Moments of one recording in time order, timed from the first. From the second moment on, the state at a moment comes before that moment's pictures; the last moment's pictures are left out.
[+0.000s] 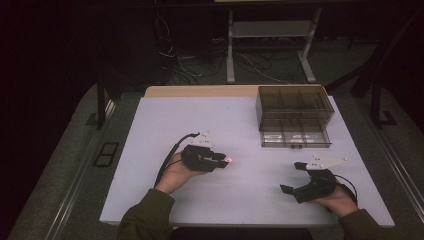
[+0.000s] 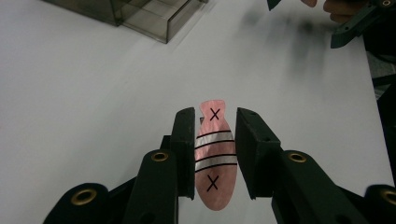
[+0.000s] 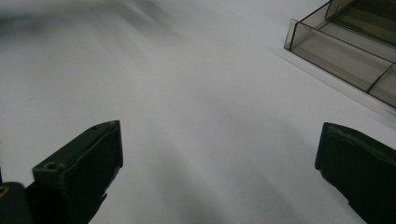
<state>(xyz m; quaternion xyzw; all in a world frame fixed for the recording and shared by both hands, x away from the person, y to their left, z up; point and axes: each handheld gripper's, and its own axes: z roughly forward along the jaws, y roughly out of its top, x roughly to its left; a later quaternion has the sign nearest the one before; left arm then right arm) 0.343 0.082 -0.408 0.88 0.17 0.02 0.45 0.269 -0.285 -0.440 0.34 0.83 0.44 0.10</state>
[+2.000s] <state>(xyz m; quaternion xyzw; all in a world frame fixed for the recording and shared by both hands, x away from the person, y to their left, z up) 0.349 -0.046 -0.449 0.92 0.05 -0.04 0.39 0.268 -0.287 -0.439 0.34 0.82 0.44 0.10</state>
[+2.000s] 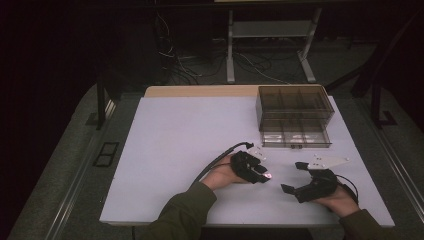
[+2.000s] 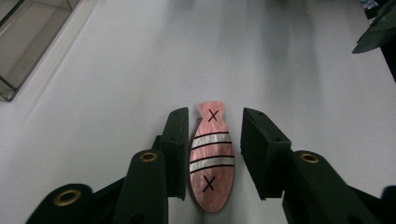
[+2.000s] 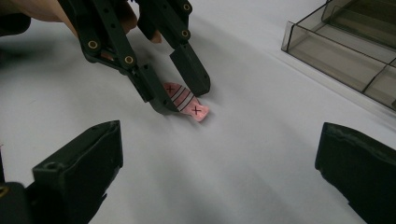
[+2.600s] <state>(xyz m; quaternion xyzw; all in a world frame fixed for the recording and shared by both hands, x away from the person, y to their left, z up) 0.339 0.000 -0.429 0.89 0.13 -0.02 0.45 0.268 -0.287 -0.439 0.34 0.82 0.44 0.10</state>
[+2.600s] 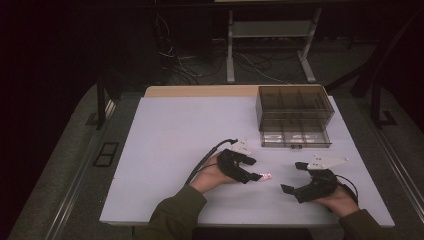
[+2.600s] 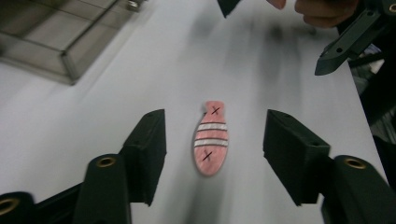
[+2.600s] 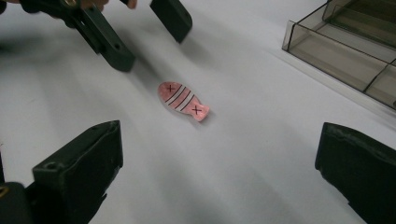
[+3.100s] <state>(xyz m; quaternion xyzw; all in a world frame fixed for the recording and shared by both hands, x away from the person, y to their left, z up) 0.321 0.077 -0.422 0.86 0.21 0.04 0.47 0.268 -0.287 -0.439 0.34 0.83 0.44 0.09</state>
